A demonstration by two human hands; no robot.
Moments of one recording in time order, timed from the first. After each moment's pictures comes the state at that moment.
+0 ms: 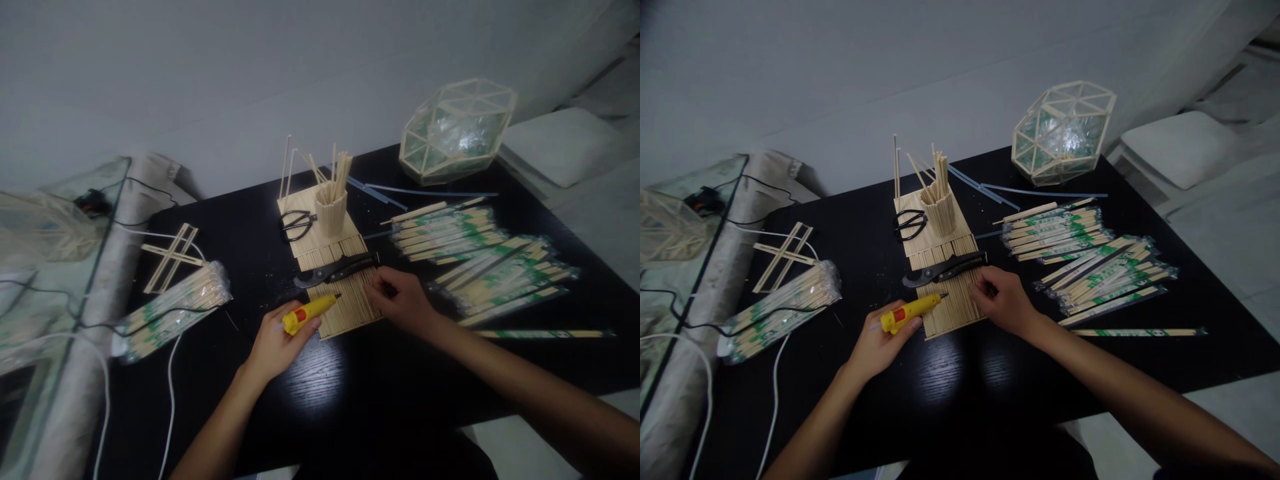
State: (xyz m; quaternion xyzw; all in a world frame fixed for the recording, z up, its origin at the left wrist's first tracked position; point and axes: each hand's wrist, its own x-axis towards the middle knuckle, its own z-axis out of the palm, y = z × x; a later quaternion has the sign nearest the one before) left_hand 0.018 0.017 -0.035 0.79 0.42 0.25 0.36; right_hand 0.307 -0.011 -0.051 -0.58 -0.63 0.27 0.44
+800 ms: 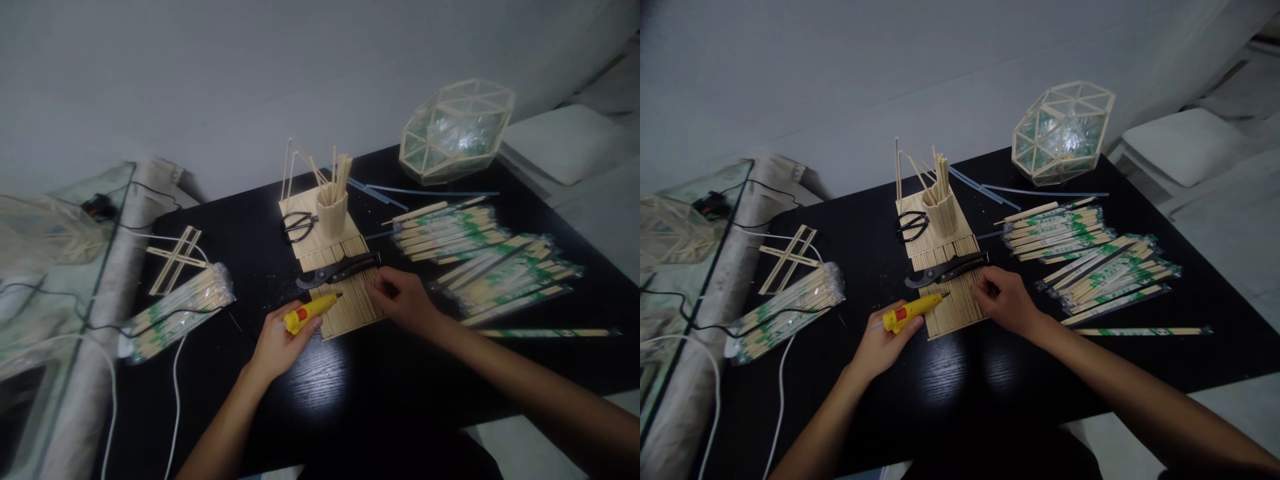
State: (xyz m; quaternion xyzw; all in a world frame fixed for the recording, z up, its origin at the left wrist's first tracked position) left_hand 0.017 0.017 -0.038 0.78 0.43 0.26 0.37; right_hand 0.307 -0.011 -0.051 -0.58 -0.63 0.27 0.44
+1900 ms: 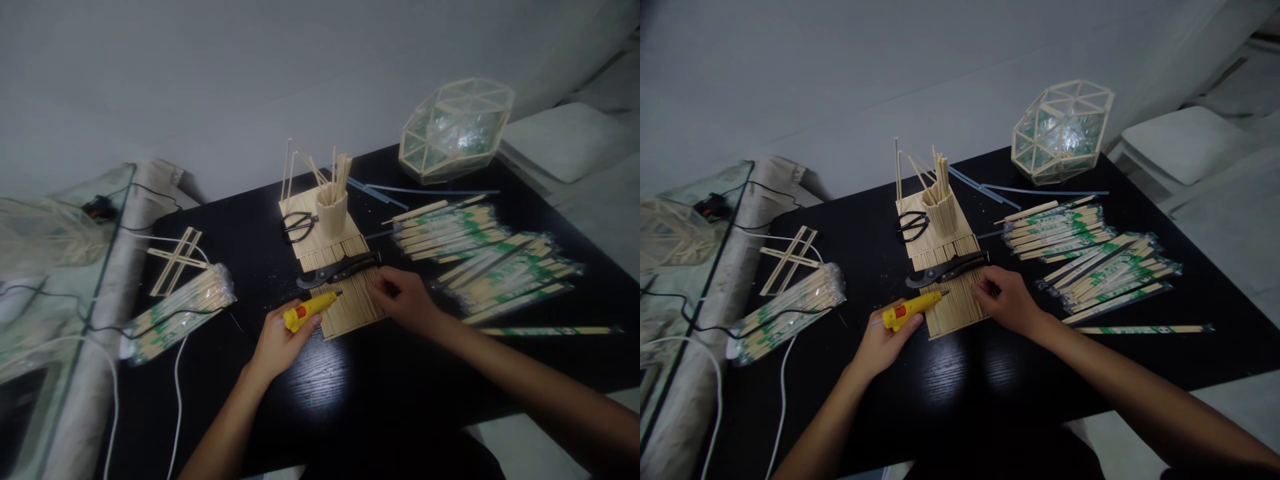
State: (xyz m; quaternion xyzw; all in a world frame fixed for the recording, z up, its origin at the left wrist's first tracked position) left_hand 0.014 0.019 -0.045 0.78 0.43 0.26 0.37; right_hand 0.308 -0.011 -0.053 -0.57 -0.63 0.27 0.44
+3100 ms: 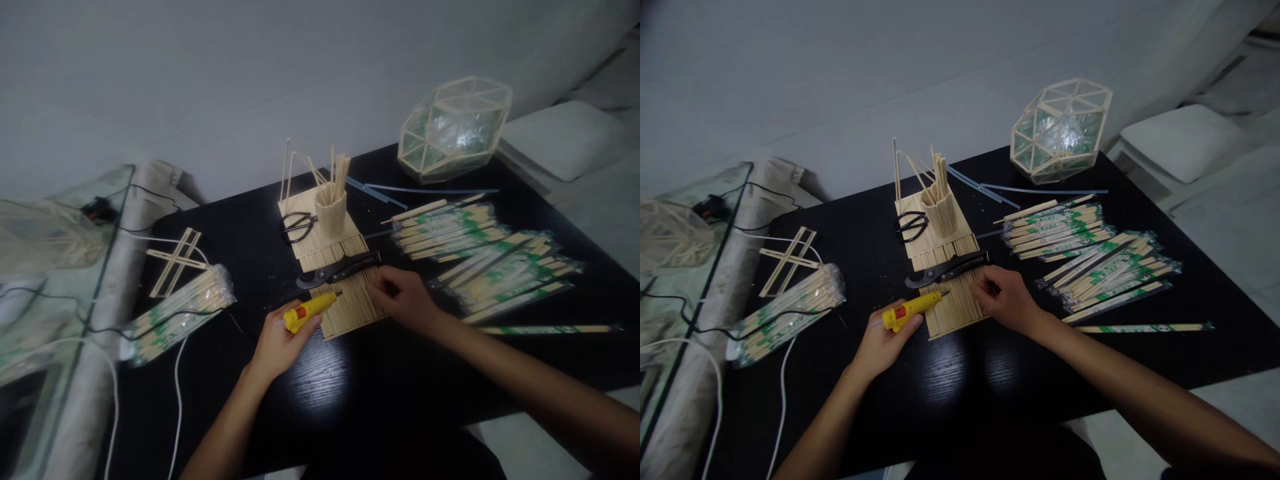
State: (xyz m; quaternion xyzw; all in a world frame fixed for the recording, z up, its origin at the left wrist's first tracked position) left_hand 0.013 0.018 -0.046 0.78 0.44 0.26 0.37; right_hand 0.308 -0.010 -0.052 -0.58 -0.63 0.28 0.43
